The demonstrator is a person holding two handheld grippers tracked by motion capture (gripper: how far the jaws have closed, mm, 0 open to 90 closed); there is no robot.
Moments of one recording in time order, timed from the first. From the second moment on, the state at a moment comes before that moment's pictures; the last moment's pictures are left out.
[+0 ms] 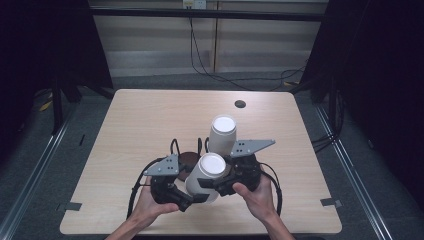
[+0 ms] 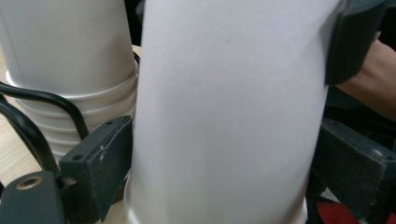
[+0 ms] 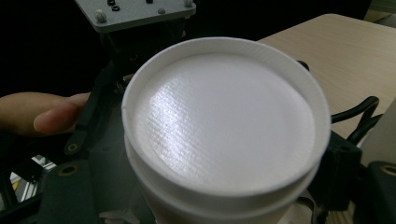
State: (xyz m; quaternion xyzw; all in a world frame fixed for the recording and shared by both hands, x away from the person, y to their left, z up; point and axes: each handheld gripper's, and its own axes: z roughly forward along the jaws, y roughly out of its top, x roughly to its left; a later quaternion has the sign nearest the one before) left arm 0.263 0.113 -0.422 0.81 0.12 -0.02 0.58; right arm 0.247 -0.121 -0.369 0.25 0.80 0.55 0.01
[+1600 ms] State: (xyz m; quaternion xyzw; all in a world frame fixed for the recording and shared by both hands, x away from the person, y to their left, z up) left arm 0.269 0.127 -0.425 0.87 0.15 -0.06 0.47; right arm 0.252 -0.131 -0.384 0.24 0.80 0.54 -0.03
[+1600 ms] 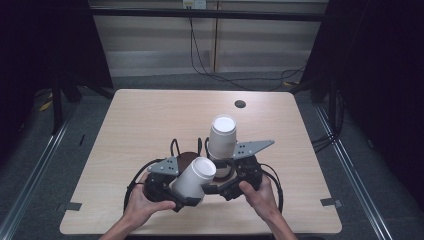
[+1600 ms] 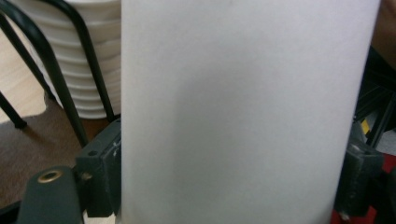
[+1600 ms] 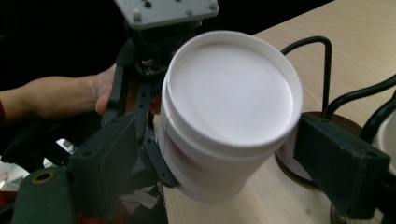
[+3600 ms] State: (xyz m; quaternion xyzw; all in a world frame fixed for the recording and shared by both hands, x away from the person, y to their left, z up) left arm 0.280 0.104 -0.401 0.98 0.08 -0.01 0.20; right arm 0.265 -0.122 -0.412 0.15 0.92 0.35 -0.06
